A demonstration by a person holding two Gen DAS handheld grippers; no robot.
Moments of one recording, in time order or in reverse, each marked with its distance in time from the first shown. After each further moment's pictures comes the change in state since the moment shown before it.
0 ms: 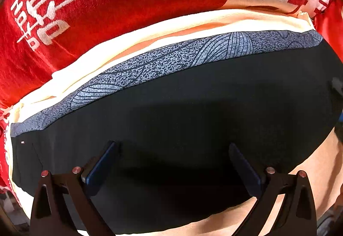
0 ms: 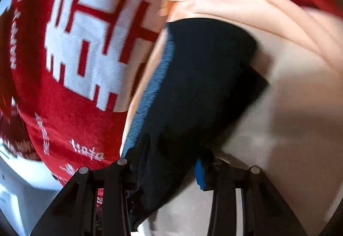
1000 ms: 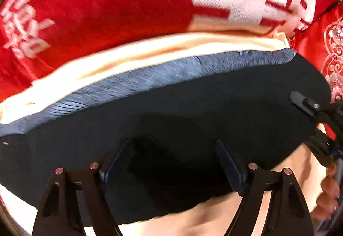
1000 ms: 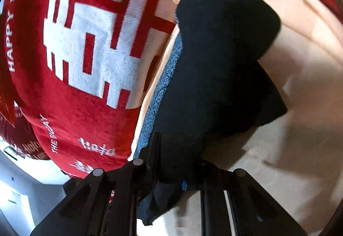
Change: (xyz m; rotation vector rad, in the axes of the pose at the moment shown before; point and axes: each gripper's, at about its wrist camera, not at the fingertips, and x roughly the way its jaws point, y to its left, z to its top) left arm -0.016 -0.037 0.023 -0.053 -0.030 -0.173; right arm 0.019 0.024 0.016 0.050 0.101 0.023
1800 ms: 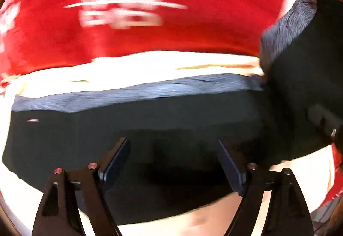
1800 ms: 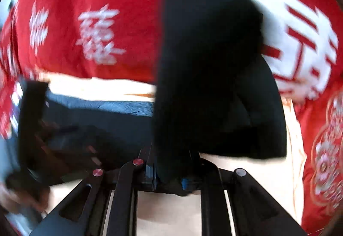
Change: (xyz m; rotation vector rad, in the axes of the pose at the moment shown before) left arm -0.073 0.180 -0.042 -0.143 -0.102 0.046; right arm 0.092 0.219 -0.172 -1.101 0.073 -0.625
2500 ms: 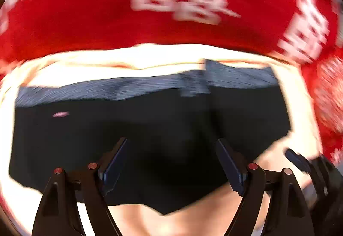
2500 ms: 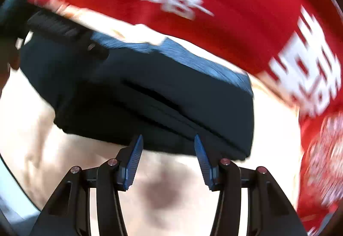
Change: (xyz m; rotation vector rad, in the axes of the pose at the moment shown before) left arm -0.030 0.107 -0.002 0.073 0.100 -0.217; right arm 0.017 0.137 -0.049 -0.160 0.127 -0.131
